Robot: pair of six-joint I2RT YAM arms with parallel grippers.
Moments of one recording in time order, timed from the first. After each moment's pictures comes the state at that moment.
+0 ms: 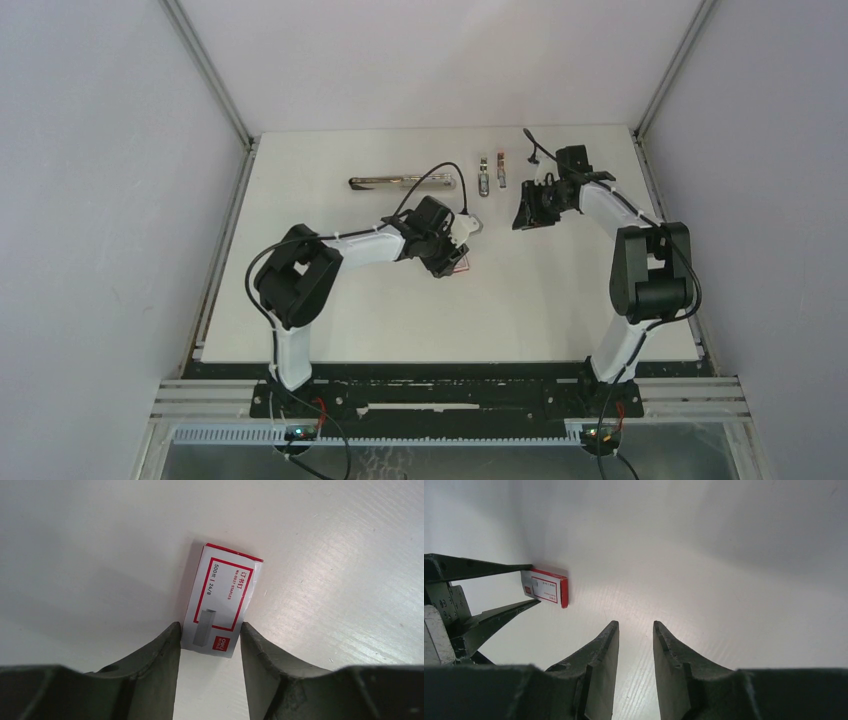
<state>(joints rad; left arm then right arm) -0.73 1.94 1.24 -0.26 0.22 0.24 0.10 1.80 1.30 -0.60 -0.51 0.02</state>
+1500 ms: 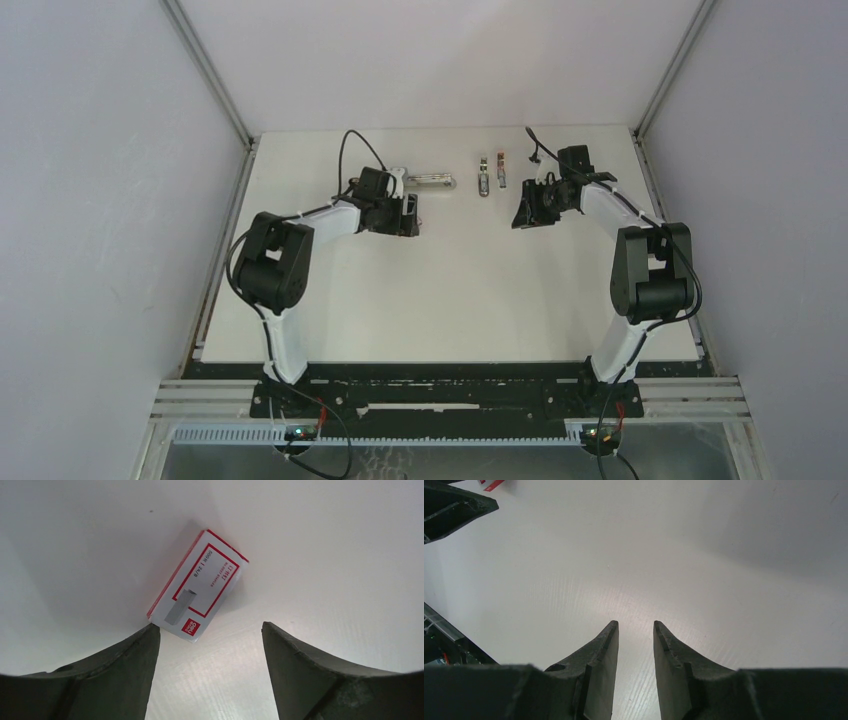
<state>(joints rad) -0.39 1.95 1.24 -0.19 0.16 -0.22 0.07 1.79 1.29 -0.57 -0.53 0.03</state>
